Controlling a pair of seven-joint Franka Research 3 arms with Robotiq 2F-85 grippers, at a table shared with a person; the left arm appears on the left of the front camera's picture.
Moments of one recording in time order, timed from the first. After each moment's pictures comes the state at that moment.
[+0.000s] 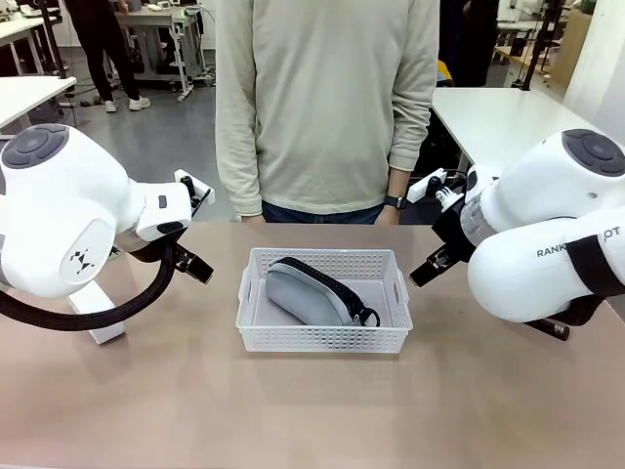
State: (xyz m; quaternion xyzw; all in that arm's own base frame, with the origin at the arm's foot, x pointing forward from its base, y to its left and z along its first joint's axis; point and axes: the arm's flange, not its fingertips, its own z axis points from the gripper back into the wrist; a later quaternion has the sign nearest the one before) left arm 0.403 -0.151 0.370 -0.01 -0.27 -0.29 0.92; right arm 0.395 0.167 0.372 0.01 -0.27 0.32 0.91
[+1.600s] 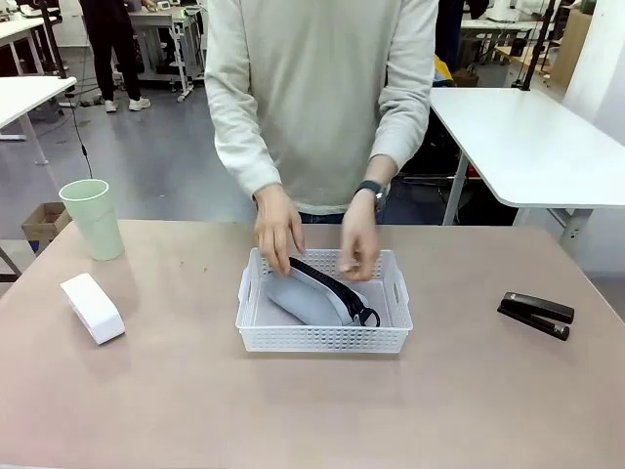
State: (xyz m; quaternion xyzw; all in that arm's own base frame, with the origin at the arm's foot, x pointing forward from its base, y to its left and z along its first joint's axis) left arm 0.255 0.249 0.461 -0.53 -0.35 0.23 0.74; right arm 0.190 -0.280 0.365 0.60 -0.31 -0.26 0.69
